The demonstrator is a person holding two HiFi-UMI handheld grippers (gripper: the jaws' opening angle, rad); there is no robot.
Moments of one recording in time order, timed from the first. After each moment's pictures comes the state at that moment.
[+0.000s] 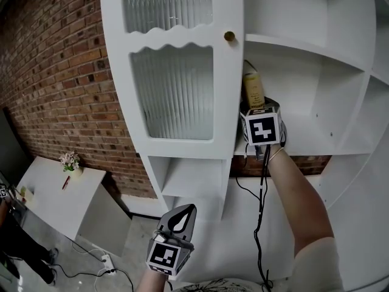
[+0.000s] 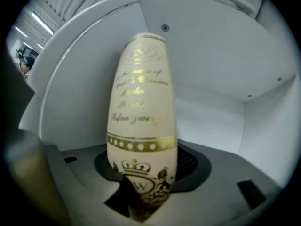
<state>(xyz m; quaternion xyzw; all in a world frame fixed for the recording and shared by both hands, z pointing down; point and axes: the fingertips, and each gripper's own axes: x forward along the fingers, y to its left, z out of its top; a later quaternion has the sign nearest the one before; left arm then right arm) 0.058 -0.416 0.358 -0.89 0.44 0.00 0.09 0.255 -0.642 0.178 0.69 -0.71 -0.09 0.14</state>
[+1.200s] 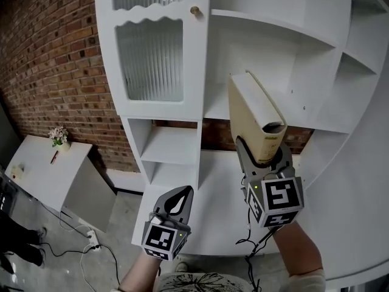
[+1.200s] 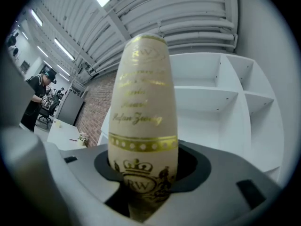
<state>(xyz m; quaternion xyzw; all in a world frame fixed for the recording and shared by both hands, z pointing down) 0.128 -0.329 0.367 -0.90 0.43 0.02 0.06 0.258 -0.367 0.213 0.61 -0.77 -0.15 0.05</state>
